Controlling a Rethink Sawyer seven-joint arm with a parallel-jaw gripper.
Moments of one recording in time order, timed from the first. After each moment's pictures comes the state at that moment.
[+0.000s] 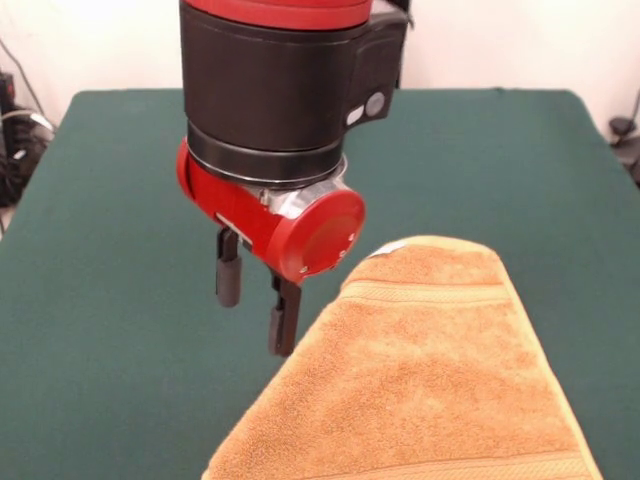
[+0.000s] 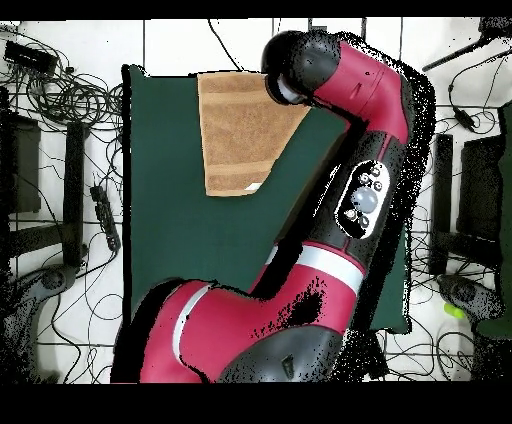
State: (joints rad) arm -0.06 -0.07 -0.62 0.65 0.65 0.94 2.18
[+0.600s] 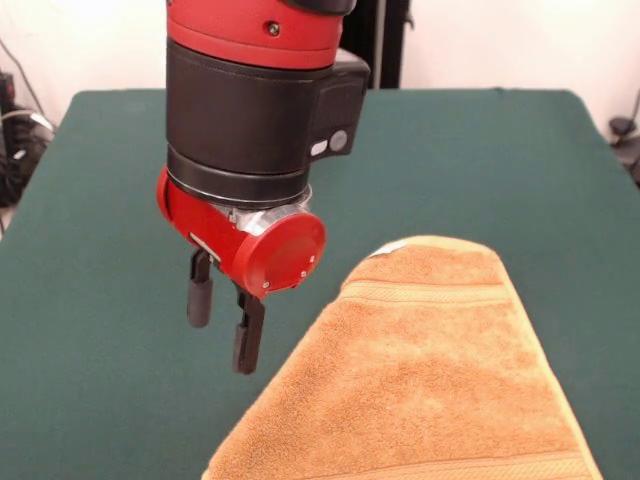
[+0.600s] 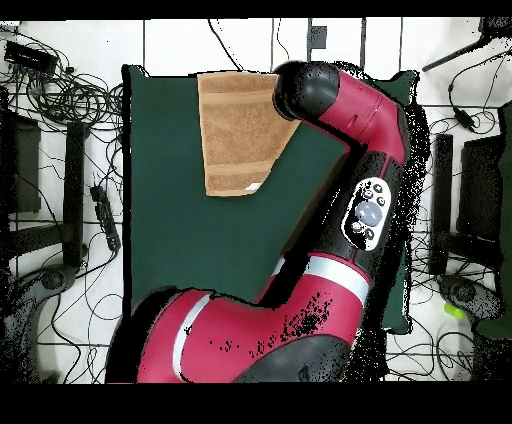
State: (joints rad) arm -0.06 -0.13 -0.51 0.82 0.55 0.71 2.18
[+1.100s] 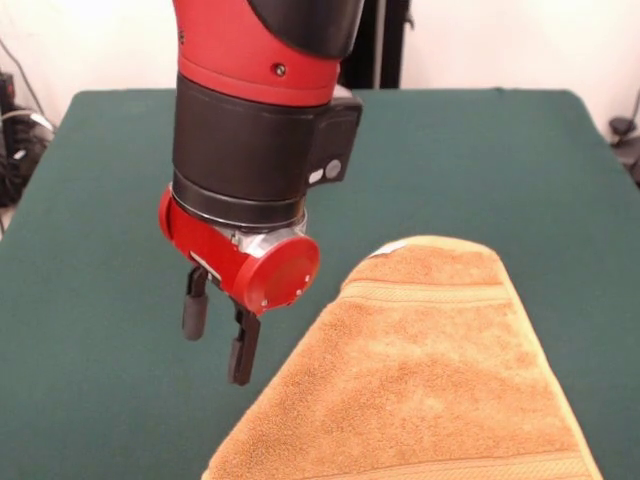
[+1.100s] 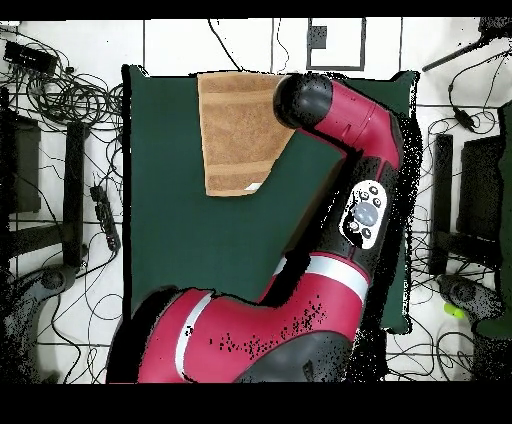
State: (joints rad) arm -0.06 -0.13 -0.48 0.85 0.49 0.64 2.18
